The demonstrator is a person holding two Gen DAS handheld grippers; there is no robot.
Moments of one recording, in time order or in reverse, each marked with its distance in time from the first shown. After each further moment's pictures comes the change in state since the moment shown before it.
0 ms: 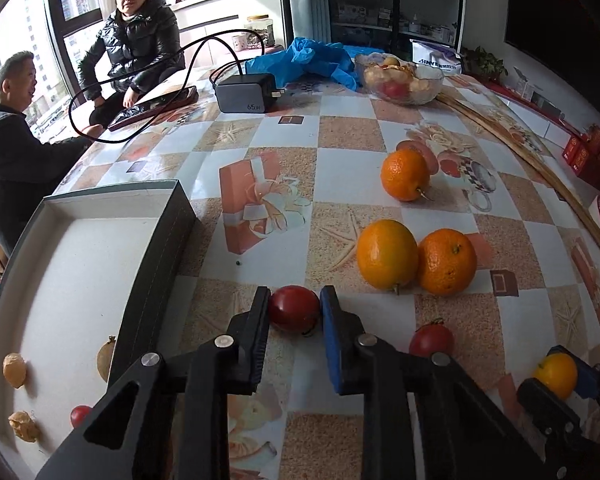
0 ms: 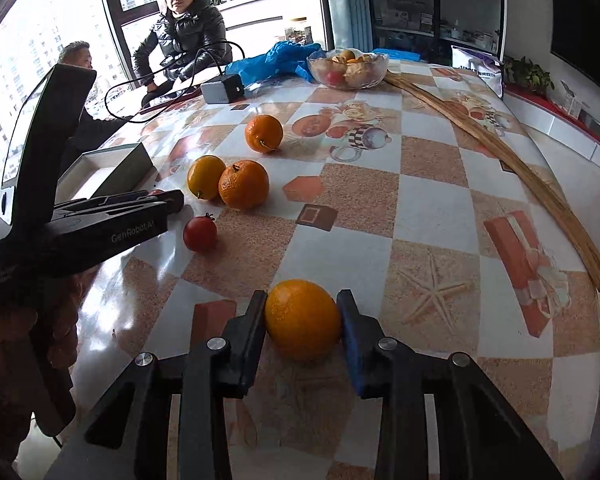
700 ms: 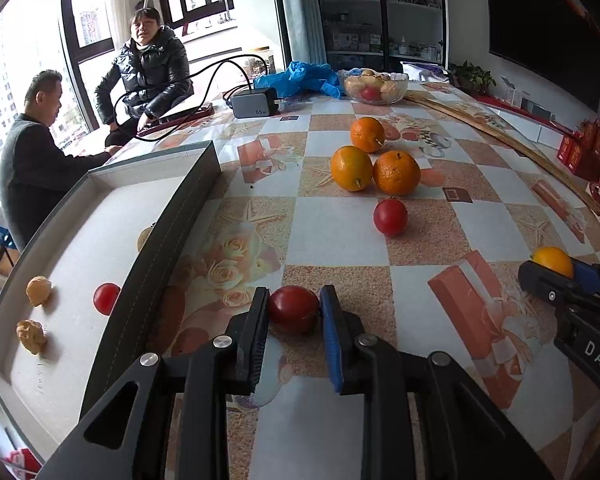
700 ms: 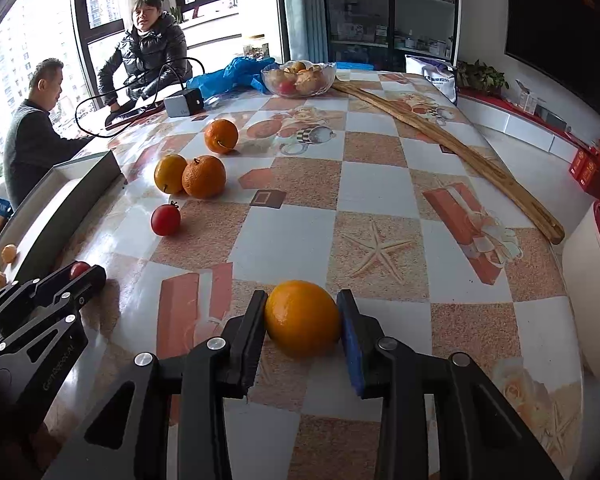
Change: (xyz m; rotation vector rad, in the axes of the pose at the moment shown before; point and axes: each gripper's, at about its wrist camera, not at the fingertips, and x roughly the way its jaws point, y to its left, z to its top) left arm -0.052 -0.010 -0.081 0.023 -0.138 0.026; right arm -0.018 -0.004 -0.027 0.058 -0.067 -0.147
